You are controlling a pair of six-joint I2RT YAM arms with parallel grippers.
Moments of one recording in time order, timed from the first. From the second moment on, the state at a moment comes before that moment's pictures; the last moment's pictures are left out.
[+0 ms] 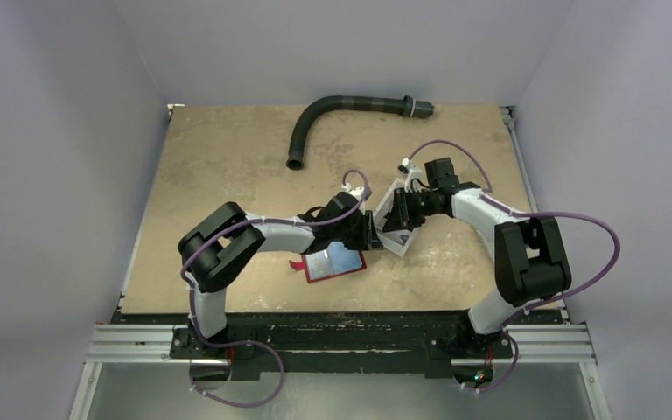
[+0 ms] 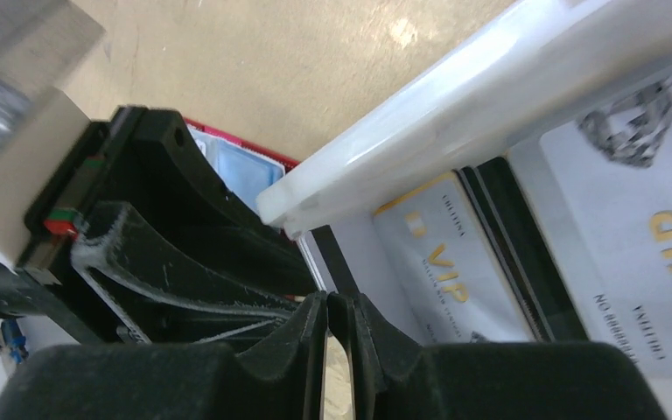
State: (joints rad) left arm -0.87 1.90 0.99 0.23 0.22 -0.81; right arm 0.23 1.62 0.93 -0.38 -0.67 0.12
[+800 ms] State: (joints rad) left arm -0.86 1.94 1.05 0.23 0.20 -0.78; right arm 0.24 1.60 0.92 -0.39 -0.53 0.11
